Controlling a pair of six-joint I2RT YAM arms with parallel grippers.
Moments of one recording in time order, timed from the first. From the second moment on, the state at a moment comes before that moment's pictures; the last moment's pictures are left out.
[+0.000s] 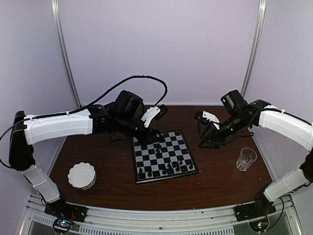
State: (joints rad) left arm -0.93 1.66 1.38 -0.36 0.31 -0.08; right arm 0.50 1.37 1.20 -0.82 -0.58 -0.53
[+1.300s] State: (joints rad) left arm -1.02 1.83 1.22 -0.55 -0.07 0.11; right arm 0.49 1.42 1.05 -0.69 -0.54 -0.58
